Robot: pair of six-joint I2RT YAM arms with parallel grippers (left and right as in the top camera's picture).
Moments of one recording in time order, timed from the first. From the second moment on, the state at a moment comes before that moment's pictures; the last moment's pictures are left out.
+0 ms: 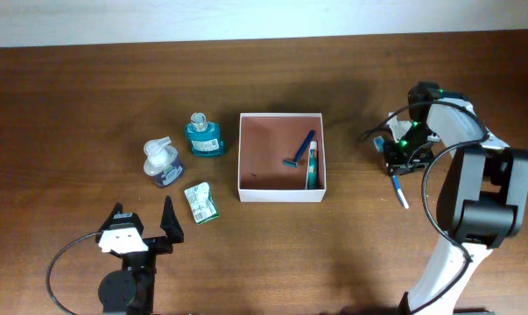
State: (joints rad) left arm -0.02 0.01 0.02 -0.08 -0.06 -0.15; right arm -0.17 2.12 1.49 -1.10 -0.07 -0.25
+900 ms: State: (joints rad) left arm -0.02 0.01 0.02 -0.08 -0.06 -0.15; right arm -0.17 2.13 1.57 -1.25 -0.07 -0.13
